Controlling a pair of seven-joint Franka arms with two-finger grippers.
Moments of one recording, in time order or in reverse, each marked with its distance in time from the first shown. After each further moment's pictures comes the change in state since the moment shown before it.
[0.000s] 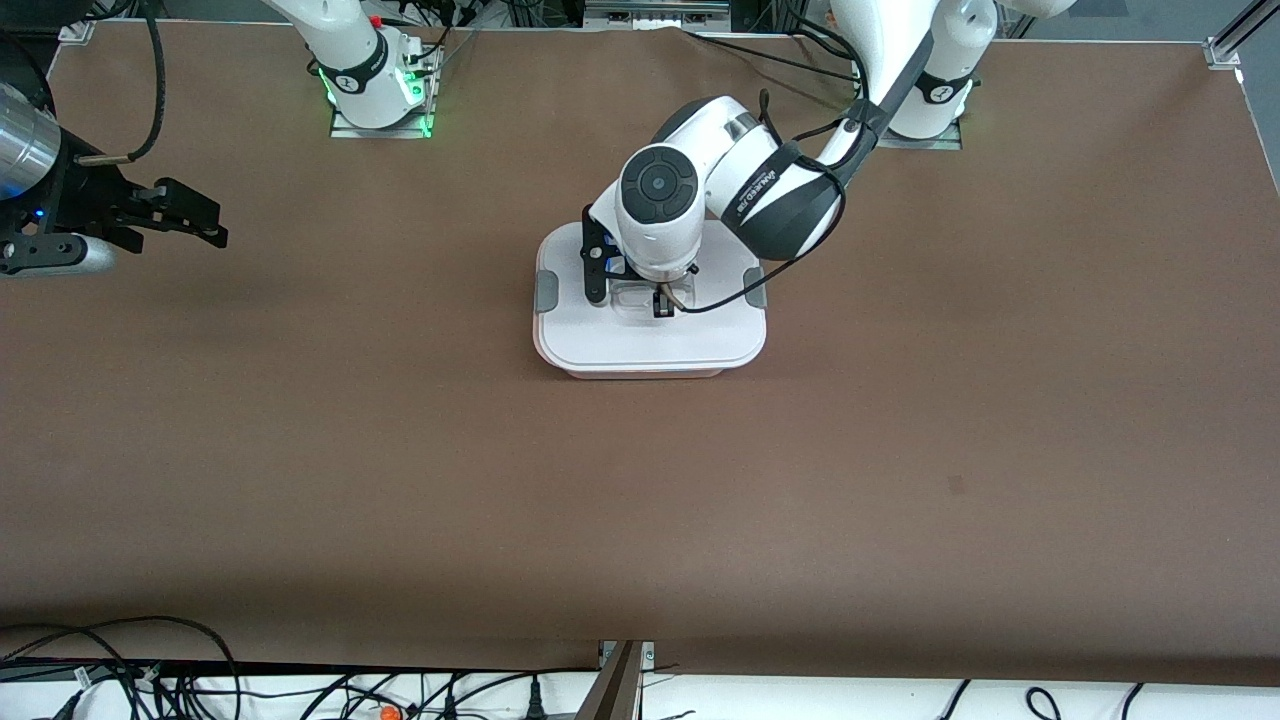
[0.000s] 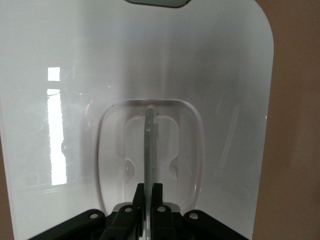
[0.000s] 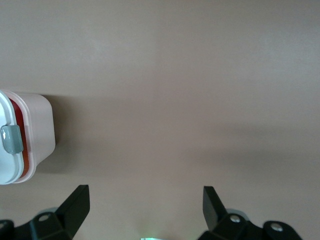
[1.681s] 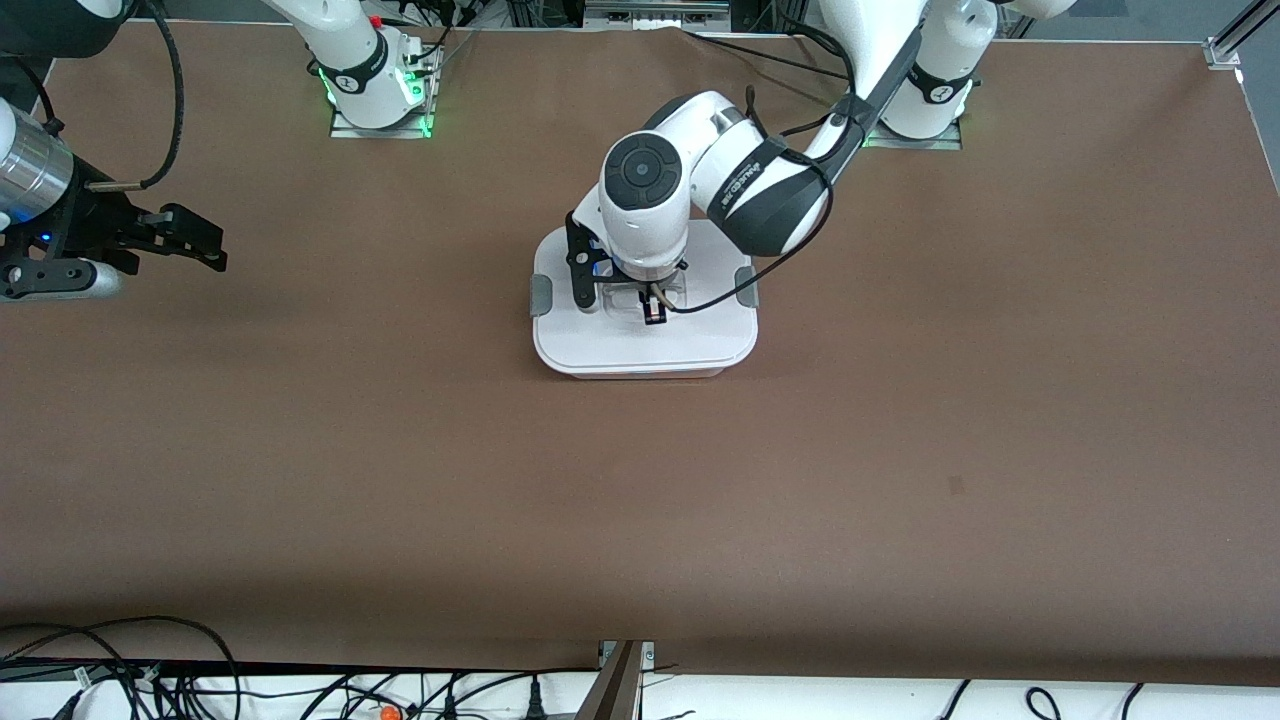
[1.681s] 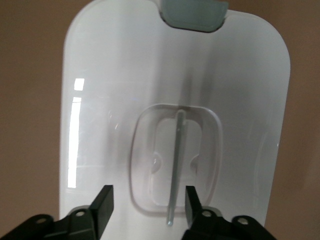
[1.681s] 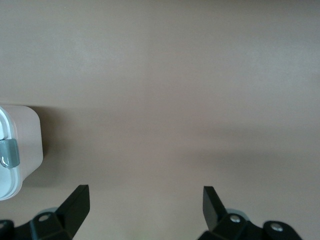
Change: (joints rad) left arm -0.017 0.021 0.026 0.093 0.032 -0.010 -0.104; right arm 0.003 0.046 0.011 0.038 -0.043 0.033 0.007
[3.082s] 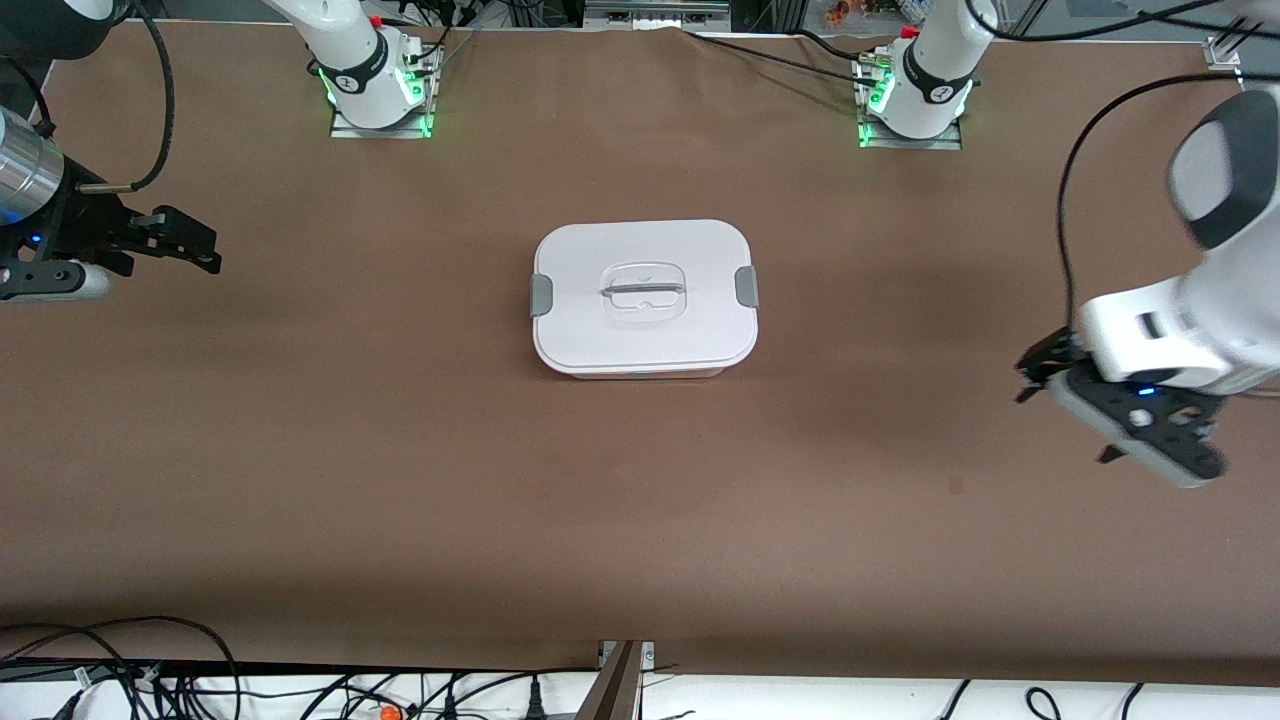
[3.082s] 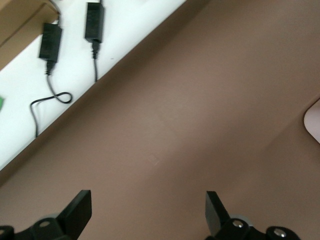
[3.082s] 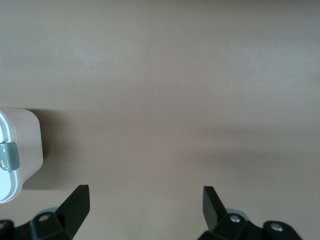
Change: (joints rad) left arm 0.542 -0.215 0.168 0.101 0.000 -0.063 -0.027; right arm -0.006 0.001 -0.006 0.001 0.006 0.005 0.000
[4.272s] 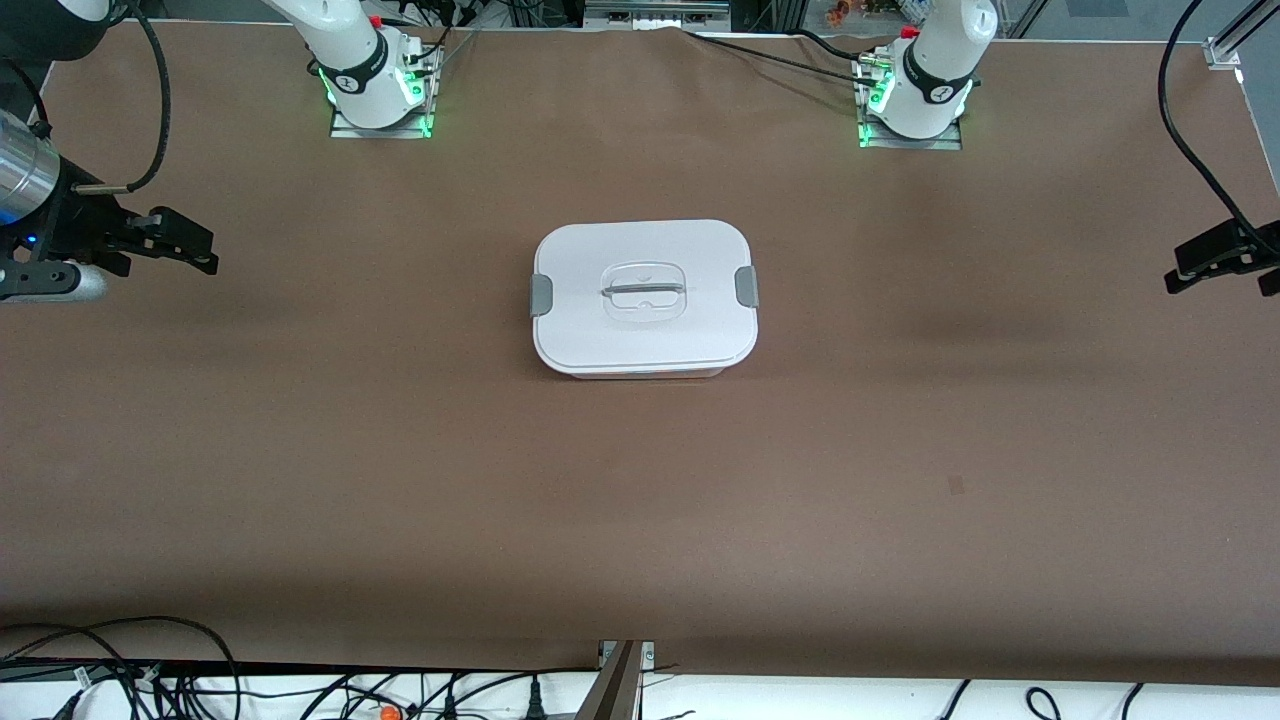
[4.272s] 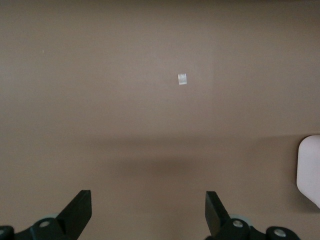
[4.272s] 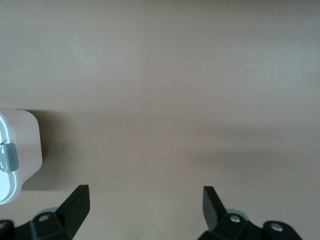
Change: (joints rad) left arm 0.105 -0.299 0.083 -0.293 -0.016 -0.204 -0.511; right arm -0.001 0.001 -0.005 0.001 0.000 0.001 0.000
